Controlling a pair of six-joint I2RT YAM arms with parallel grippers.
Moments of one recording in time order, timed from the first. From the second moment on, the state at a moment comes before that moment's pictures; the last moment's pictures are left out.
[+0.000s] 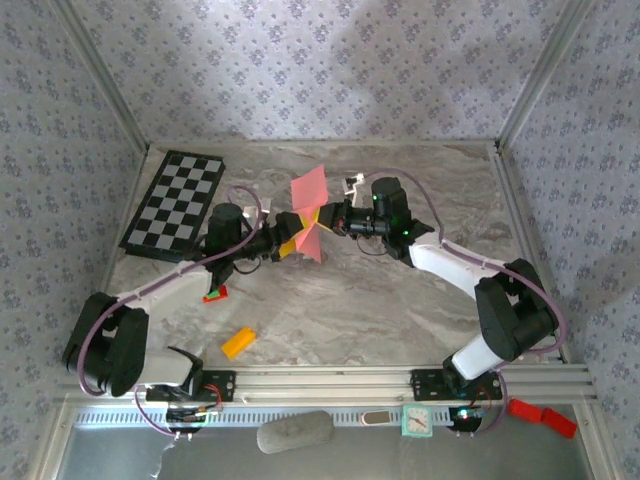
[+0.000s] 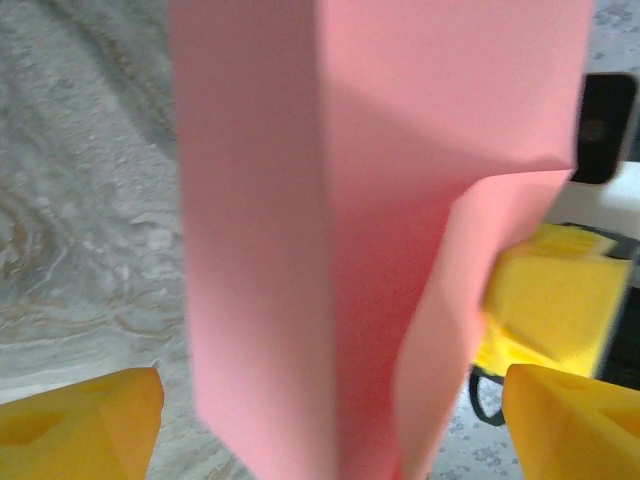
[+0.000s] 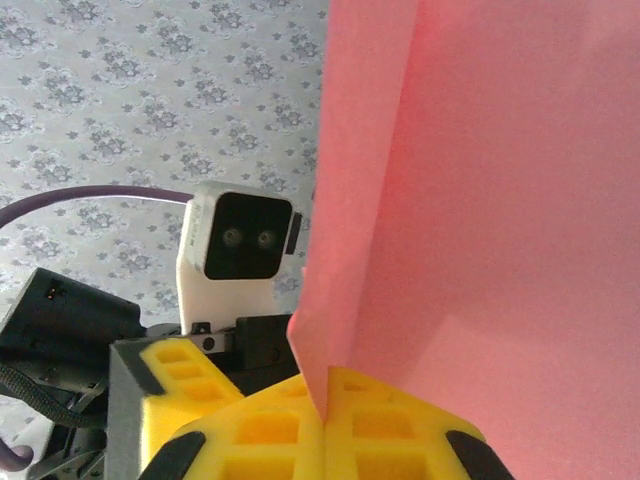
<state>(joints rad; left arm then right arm) -0.45 1.33 0.66 0.34 0.68 -1.18 0.54 1.54 0.95 0.29 -0.70 1.00</state>
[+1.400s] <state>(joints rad) -0.51 1.25 0.93 -0.32 0.30 -0.82 0.45 1.34 0.91 -0.13 -0.43 0.81</state>
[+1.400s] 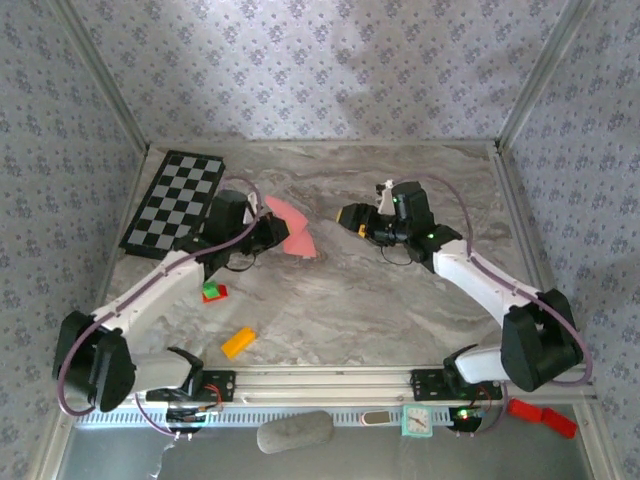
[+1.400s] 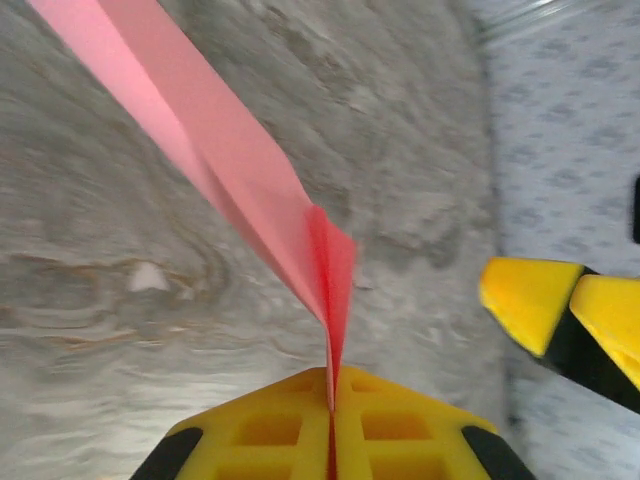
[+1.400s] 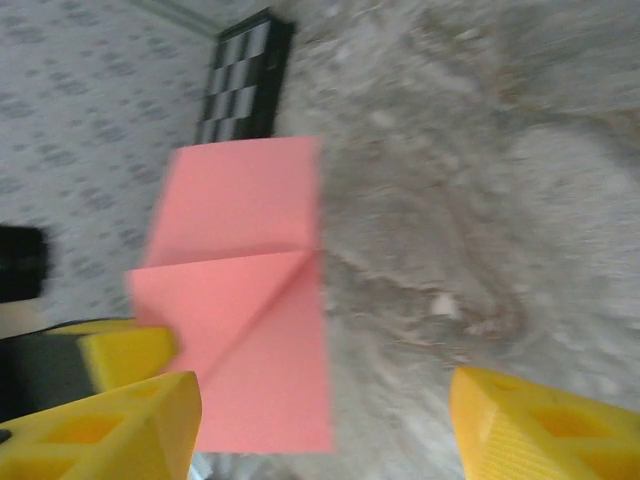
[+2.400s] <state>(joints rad) -0.81 1.95 1.45 -0.89 -0.15 -0.64 0.30 1.18 0.85 -0.37 -0.17 0.72</state>
